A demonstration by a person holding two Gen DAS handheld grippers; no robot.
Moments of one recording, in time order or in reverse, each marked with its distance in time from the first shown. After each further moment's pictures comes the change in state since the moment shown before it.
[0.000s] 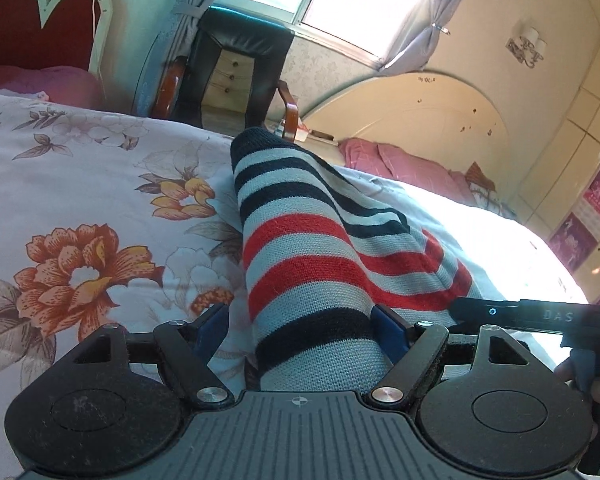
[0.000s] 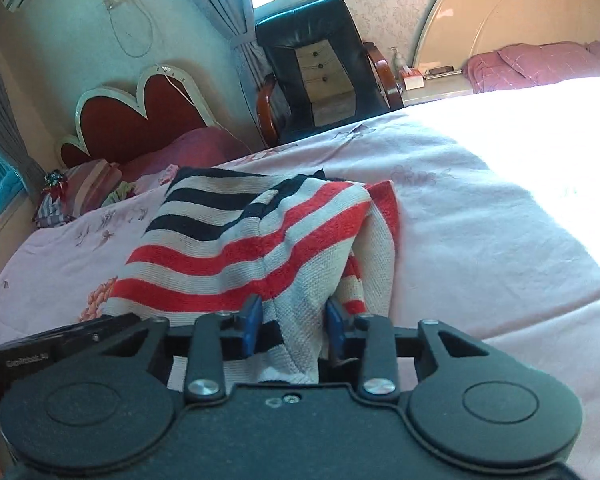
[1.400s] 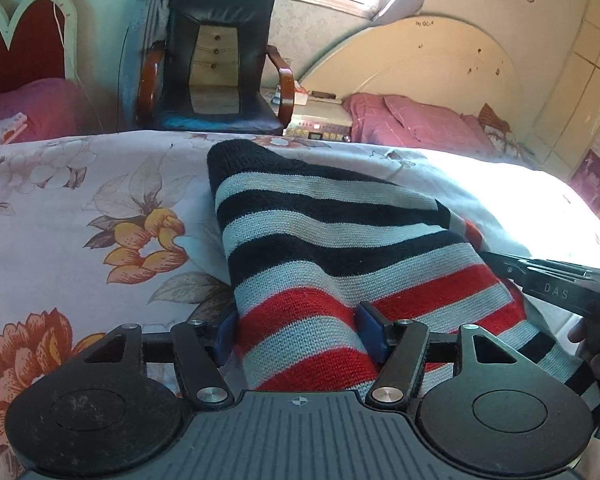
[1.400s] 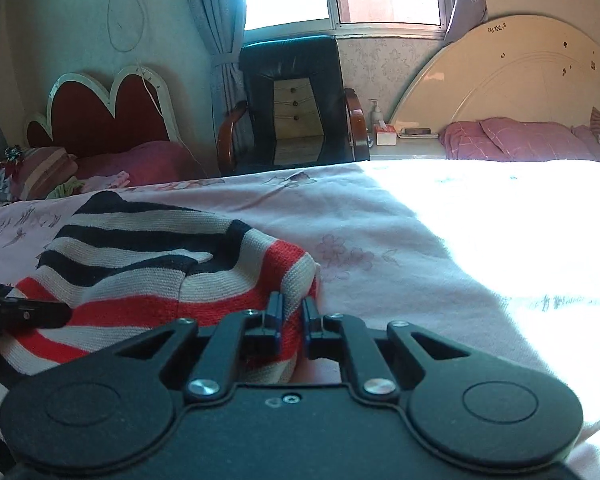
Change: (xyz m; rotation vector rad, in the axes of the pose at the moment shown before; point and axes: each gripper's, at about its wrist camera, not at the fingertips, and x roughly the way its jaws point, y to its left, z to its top) left arm 0.067 -0.024 0.051 0.138 0.122 0.071; right arm 0.053 -0.043 0.026 -0.174 -0.129 -0.160
